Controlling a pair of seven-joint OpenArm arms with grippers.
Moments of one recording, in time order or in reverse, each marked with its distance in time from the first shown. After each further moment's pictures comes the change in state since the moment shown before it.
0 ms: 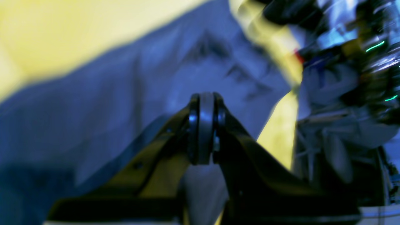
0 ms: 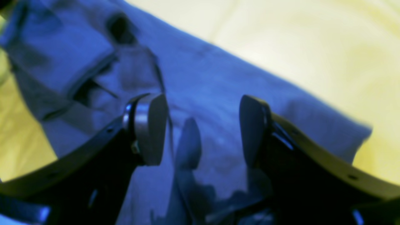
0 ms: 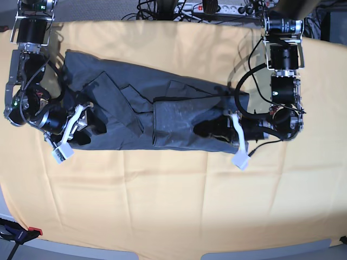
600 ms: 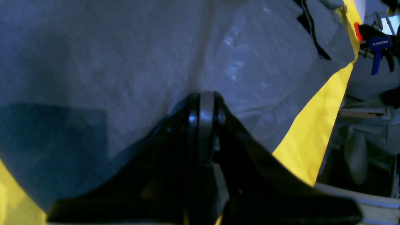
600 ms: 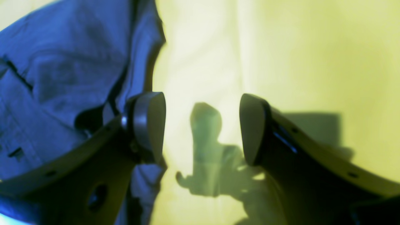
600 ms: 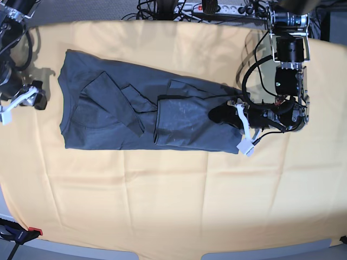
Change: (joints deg) left arm 2.5 -3.3 0.0 0.1 9.1 3.8 -1.2; right arm -15.7 -2.5 26.4 5.0 -5.2 -14.4 -5.6
